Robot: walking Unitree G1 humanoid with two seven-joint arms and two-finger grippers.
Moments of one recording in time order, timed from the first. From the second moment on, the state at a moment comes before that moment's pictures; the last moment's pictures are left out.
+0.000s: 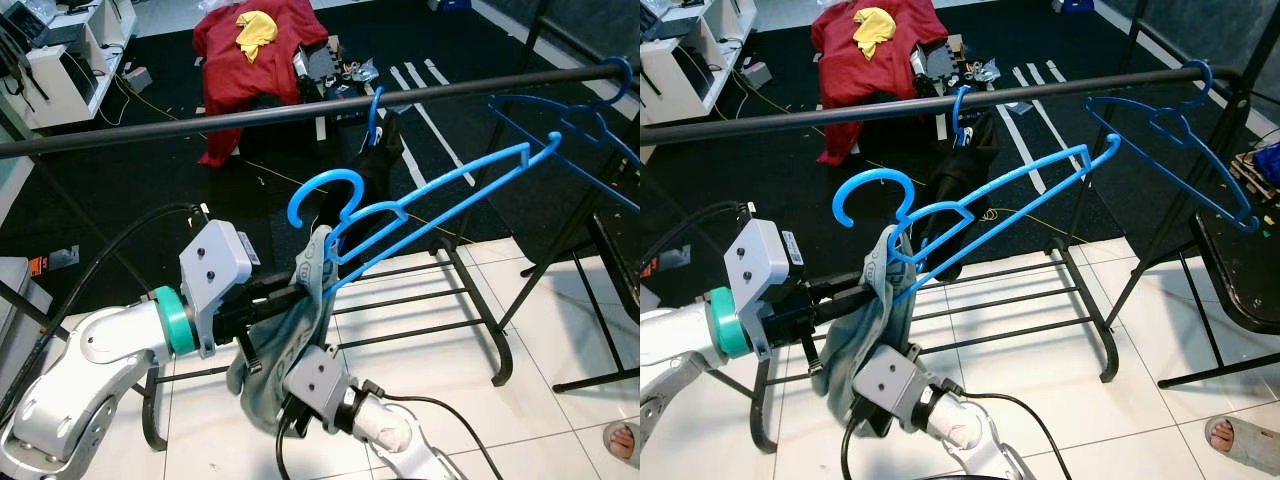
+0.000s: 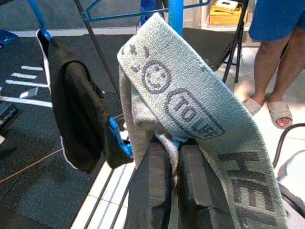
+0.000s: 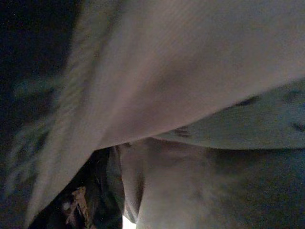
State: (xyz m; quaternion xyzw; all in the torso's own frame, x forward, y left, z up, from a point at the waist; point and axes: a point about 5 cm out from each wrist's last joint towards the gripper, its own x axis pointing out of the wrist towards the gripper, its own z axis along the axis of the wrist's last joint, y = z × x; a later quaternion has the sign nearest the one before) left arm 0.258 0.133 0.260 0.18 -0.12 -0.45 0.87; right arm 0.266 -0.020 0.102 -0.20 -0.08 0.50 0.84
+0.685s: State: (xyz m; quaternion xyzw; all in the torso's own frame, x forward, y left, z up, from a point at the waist) left arm 0.260 0.131 0.257 0.18 -0.12 -0.45 0.87; right arm 0.254 -0.068 0.125 -0.17 -0.11 0.41 0.89
